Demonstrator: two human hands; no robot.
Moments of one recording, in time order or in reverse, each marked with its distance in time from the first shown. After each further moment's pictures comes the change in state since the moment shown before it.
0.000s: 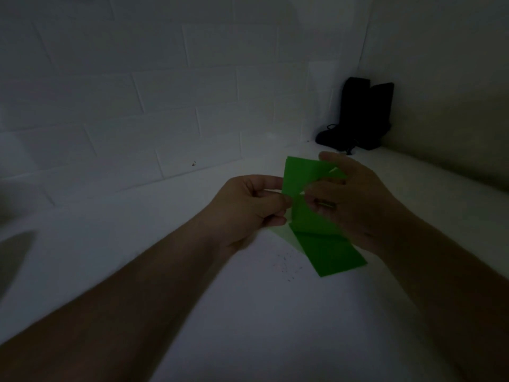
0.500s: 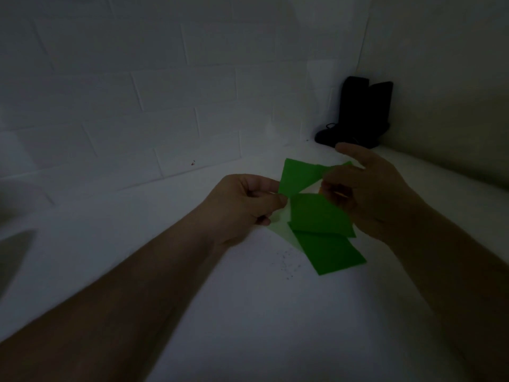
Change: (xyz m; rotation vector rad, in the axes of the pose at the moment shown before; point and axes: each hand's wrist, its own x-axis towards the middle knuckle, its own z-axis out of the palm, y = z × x) left_hand 0.002 -0.002 -0.012 0.198 0.014 0.042; right_hand 0.011 -0.009 -0.021 0.068 0.075 -0.010
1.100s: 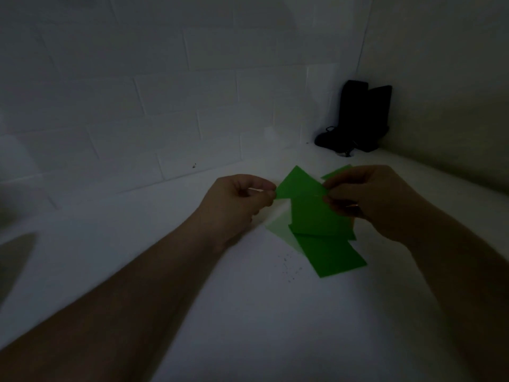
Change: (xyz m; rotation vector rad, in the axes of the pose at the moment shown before) left_hand 0.007 -0.008 -0.009 0.134 0.168 0.062; right_hand 0.006 -0.001 -0.019 -0.451 -0.061 0.033
